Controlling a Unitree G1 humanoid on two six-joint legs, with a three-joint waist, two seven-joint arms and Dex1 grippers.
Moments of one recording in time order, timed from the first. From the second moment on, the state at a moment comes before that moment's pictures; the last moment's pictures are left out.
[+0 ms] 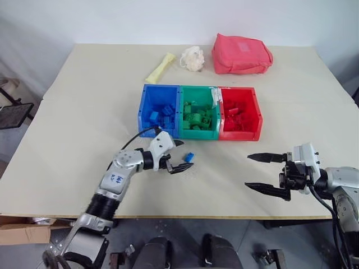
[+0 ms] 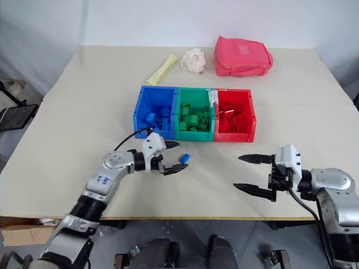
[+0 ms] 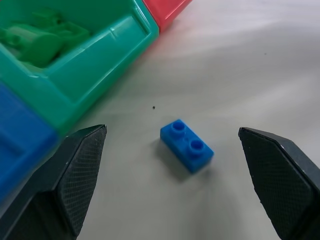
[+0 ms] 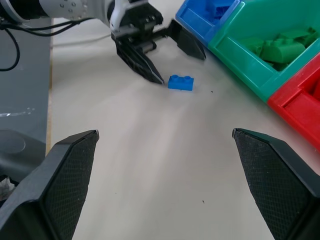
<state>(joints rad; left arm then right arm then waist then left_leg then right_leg) -0.55 0.30 -0.23 0.25 -0.11 0.17 -0.82 -0.10 -0.80 -0.22 -0.08 0.56 0.20 1.33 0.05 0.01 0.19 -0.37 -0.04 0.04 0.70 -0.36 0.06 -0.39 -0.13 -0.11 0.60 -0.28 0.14</state>
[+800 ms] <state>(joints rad) -0.58 0.37 -0.07 0.01 -0.20 0.35 -0.79 -0.10 -0.82 -0.25 -0.12 0.56 0.22 1.28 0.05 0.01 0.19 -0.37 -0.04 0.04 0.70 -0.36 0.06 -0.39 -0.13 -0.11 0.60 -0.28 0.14</state>
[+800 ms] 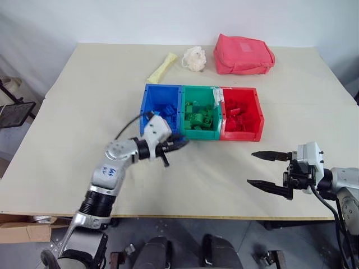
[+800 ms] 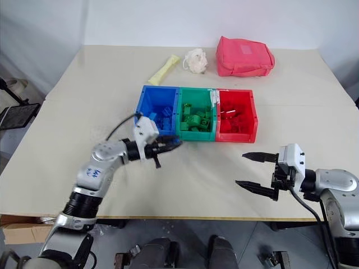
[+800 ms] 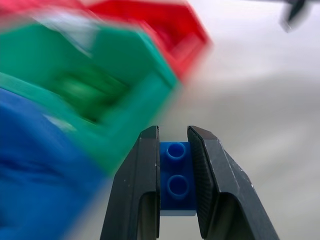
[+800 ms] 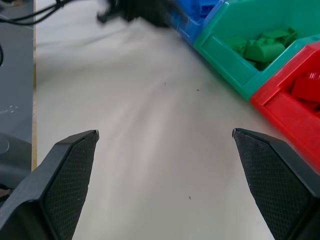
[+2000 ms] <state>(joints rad) -0.49 0.69 0.12 0.14 -0.39 0.40 -1.02 -0.16 -0.87 -0.24 0.00 0.55 0.21 1.33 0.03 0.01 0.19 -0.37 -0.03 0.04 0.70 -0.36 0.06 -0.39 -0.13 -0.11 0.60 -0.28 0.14</state>
